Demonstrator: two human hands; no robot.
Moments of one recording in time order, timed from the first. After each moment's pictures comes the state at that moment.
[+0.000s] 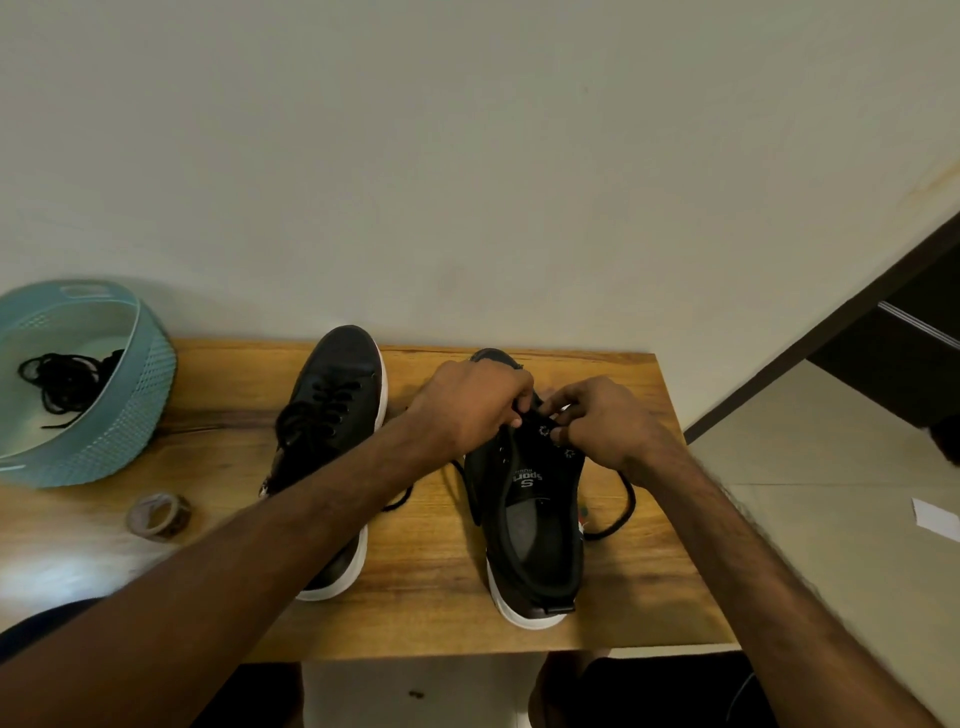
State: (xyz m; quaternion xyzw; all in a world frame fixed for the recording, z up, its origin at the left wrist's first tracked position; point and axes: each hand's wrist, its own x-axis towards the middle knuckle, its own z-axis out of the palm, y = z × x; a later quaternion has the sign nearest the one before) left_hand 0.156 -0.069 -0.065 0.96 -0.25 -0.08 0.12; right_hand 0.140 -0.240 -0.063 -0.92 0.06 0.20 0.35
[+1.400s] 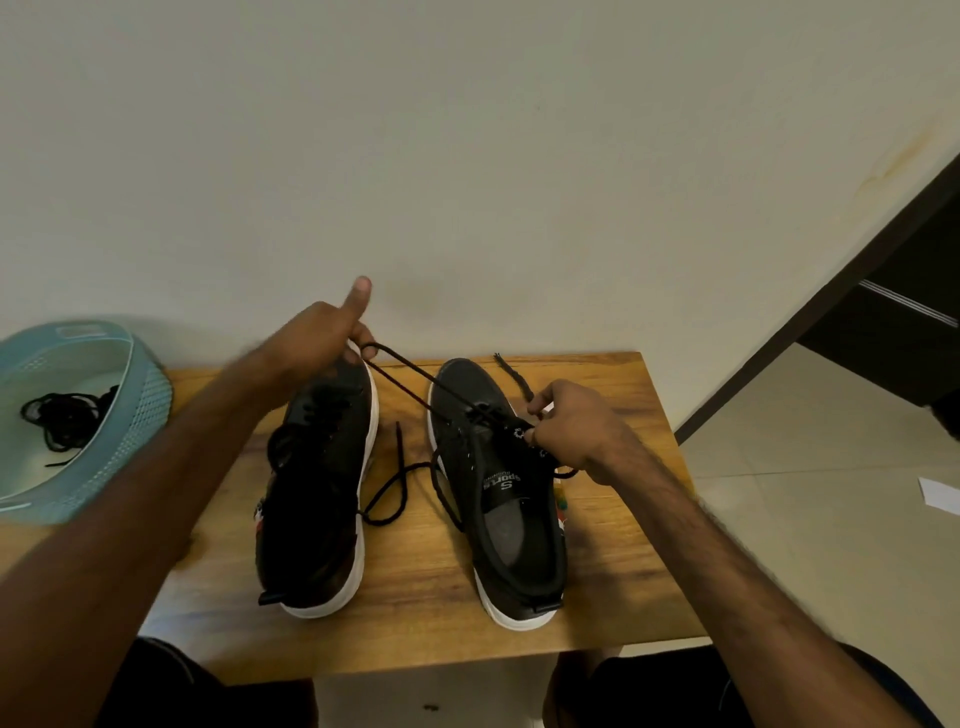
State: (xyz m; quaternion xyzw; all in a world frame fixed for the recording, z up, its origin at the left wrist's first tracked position) left_hand 0.183 0.038 -0.017 0.88 0.03 -0.13 0.46; right_hand 0.137 -0.226 -0.059 -0.91 0.10 0.18 0.36
